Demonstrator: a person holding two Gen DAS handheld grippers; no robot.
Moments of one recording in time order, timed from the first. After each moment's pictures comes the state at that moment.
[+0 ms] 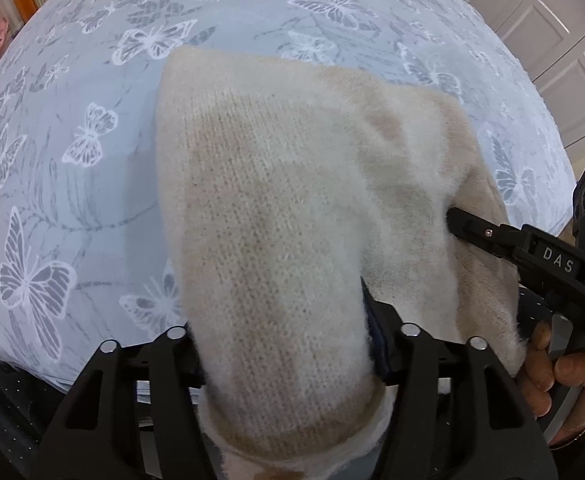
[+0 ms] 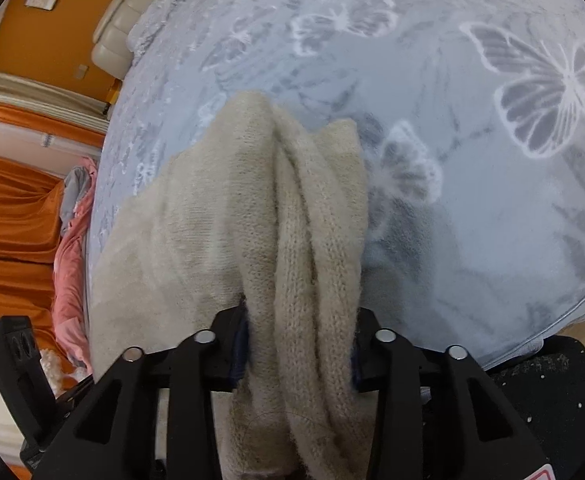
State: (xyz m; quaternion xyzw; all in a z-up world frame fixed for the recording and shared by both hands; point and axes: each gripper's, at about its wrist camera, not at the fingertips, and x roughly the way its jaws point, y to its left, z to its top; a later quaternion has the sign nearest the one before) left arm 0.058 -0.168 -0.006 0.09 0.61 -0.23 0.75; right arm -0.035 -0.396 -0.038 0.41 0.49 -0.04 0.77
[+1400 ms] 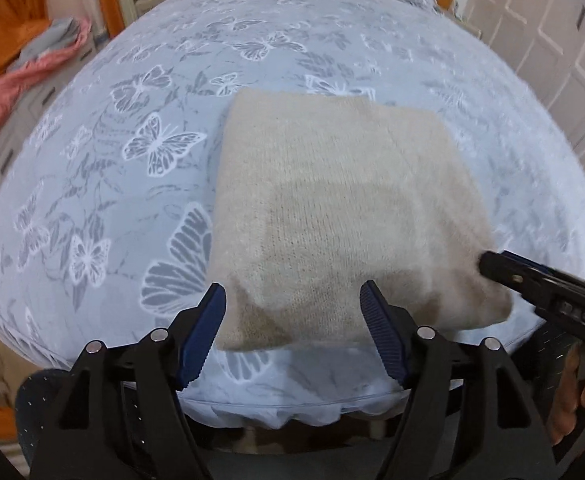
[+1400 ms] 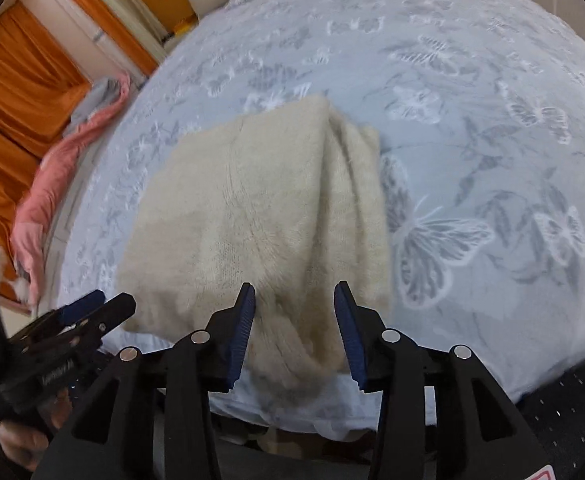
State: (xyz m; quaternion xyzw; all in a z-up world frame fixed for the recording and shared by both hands) left arm 0.091 0.011 0.018 0.07 0.52 -0.13 0.84; right arm 0.044 -0.211 0.003 0.21 0.54 0.00 0.82
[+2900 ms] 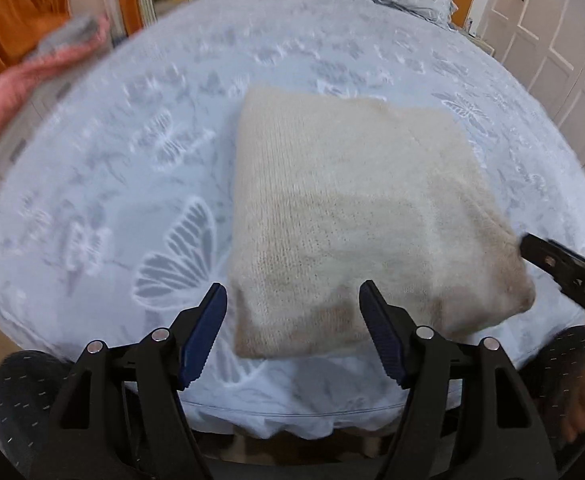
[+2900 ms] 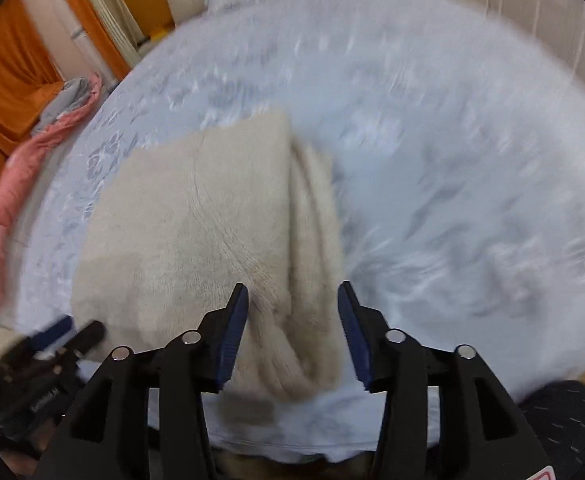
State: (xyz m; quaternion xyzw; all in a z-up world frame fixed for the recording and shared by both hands) left arm 0.072 0.012 0.008 0.05 0.49 -0.10 0.87; right arm 0.024 -0.218 0.025 0.13 0.48 -0.10 0.86
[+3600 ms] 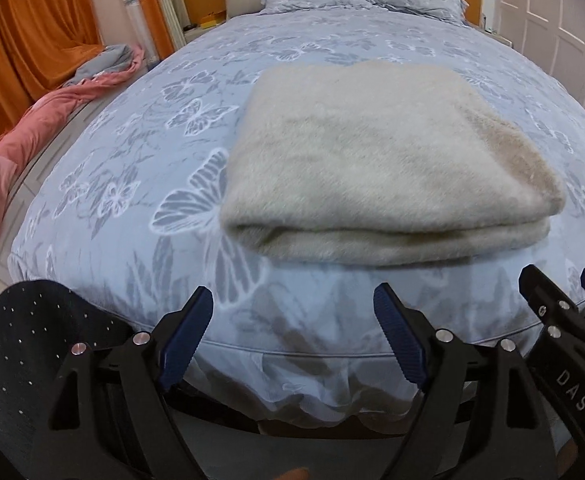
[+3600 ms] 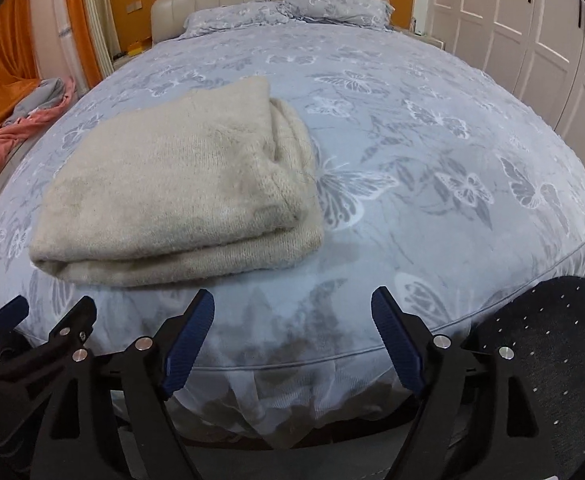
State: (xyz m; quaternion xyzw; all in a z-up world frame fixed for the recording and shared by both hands) left arm 0.003 0.001 -0.037 0.09 0.45 -0.03 0.89; right arm -0.060 -0.178 -0.024 0.10 0.44 -0.17 0.87
